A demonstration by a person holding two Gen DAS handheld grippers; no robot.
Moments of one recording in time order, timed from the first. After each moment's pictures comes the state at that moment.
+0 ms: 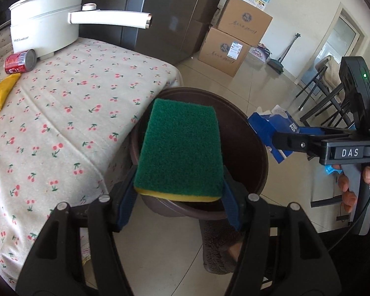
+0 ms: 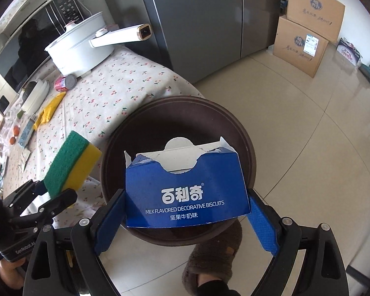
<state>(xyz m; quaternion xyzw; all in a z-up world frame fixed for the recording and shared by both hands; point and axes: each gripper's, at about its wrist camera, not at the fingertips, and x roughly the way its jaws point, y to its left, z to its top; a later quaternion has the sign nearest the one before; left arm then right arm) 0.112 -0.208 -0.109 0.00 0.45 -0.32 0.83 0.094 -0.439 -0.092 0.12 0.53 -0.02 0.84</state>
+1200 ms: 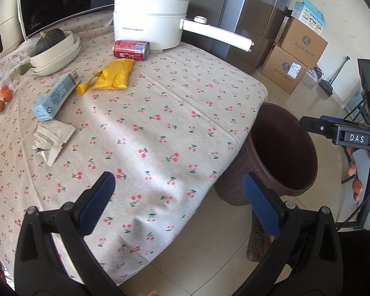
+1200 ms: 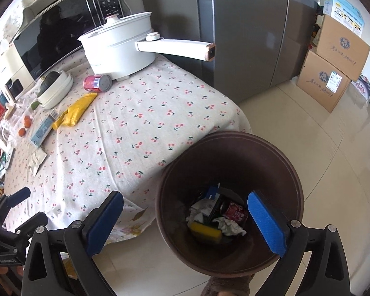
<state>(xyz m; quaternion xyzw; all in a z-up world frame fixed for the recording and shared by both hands) 0.107 -0.045 -0.073 0.00 0.46 -0.15 0.87 0.145 -0.320 -0.062 0.05 0.50 0.02 0.87</state>
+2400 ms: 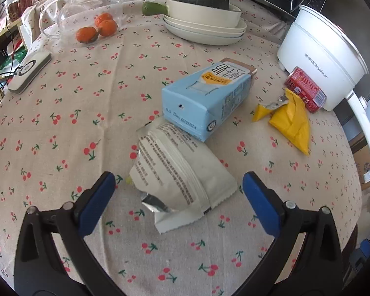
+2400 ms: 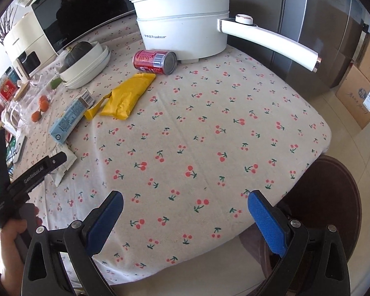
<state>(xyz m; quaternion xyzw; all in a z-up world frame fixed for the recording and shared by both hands) 0.223 0.099 -0.144 -0.17 0.47 0.15 0.85 0.215 -0.181 -0.089 0.02 0.53 0.07 0.85</state>
